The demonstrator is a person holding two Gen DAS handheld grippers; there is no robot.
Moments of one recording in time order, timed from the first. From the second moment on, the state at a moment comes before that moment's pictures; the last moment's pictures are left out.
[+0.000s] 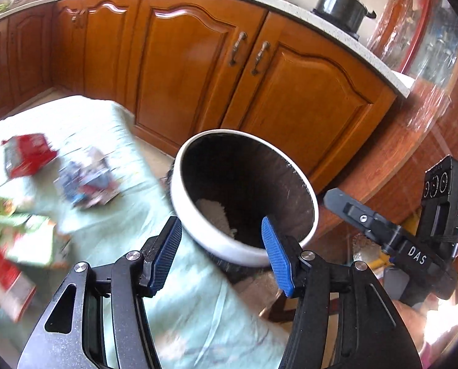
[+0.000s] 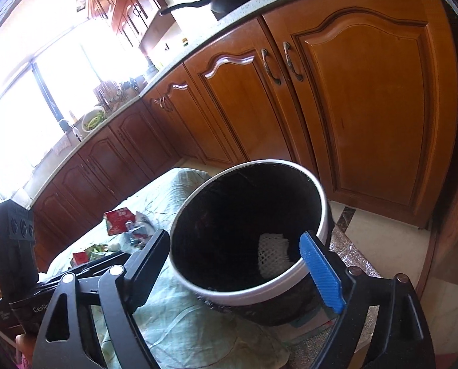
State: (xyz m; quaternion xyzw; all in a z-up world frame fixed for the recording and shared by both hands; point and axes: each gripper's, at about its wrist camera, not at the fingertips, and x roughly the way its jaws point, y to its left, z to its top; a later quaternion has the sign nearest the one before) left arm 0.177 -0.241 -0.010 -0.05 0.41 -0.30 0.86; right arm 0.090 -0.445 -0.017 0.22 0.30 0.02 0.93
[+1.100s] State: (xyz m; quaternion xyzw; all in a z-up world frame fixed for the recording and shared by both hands) left arm 0.069 0.013 -0.011 -0.09 0.36 -0.11 0.92; right arm 0.028 -0.229 -0.025 0.13 0.32 0.22 0.91
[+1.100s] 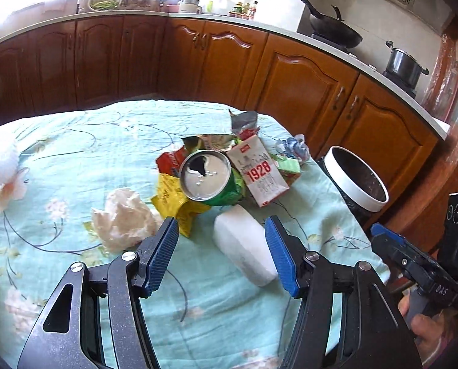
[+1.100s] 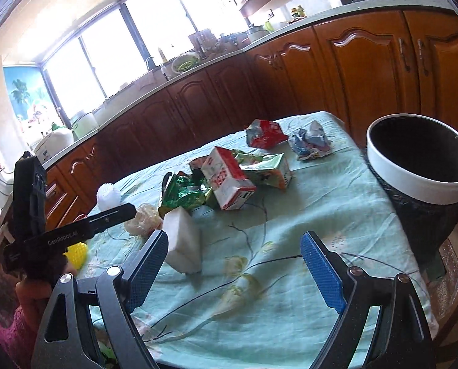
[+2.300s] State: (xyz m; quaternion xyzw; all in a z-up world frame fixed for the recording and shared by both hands) left arm 0.072 0.025 -0.018 -0.05 0.37 -0.08 0.92; right arm 0.050 -0.200 -0.041 0.09 0.36 0.24 0.90
